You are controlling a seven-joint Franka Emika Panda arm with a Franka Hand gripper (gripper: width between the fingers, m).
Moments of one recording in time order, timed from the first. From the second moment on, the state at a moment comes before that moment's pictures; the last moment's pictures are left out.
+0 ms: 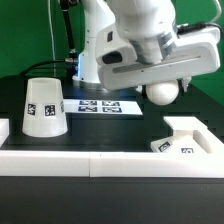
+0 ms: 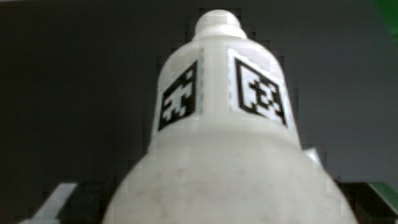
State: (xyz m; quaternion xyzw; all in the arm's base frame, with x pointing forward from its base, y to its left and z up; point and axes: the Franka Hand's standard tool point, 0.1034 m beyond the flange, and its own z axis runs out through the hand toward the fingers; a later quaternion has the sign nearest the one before) arm 0.518 0.073 0.083 -0.95 0.07 0.24 0.17
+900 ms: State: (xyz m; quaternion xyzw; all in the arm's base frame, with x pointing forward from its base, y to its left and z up) arm 0.572 0.022 0.125 -0.99 -0.04 -0.13 0.07
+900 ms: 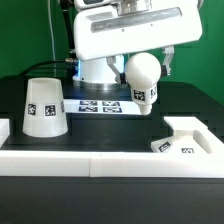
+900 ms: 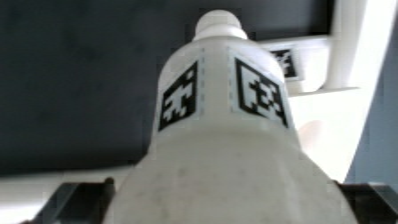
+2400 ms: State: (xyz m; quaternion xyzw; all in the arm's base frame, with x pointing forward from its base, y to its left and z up) arm 0.612 0.085 0.162 -0.97 0.01 -0.23 0.07
